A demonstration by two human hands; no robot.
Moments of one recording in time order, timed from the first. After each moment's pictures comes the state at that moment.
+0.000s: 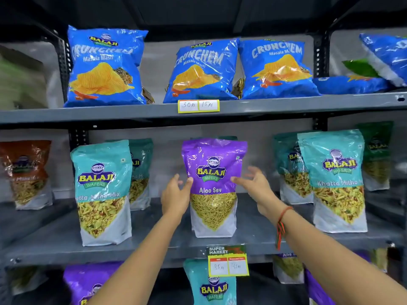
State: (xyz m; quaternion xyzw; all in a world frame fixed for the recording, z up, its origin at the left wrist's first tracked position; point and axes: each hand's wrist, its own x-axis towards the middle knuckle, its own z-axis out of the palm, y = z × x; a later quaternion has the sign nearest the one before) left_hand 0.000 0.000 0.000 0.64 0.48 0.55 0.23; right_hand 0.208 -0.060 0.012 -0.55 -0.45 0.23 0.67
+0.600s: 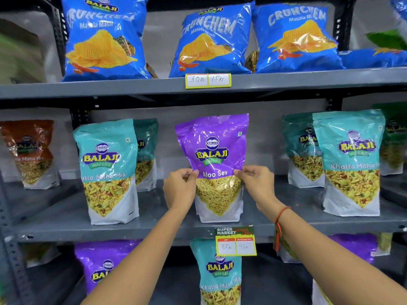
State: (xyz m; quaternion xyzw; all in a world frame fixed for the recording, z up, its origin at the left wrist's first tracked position) left_hand -0.009 -0.008 -0.023 0.62 0.47 0.60 0.16; right_hand 0.179 -0.058 -0.021 -0.58 -0.48 0.10 0.66
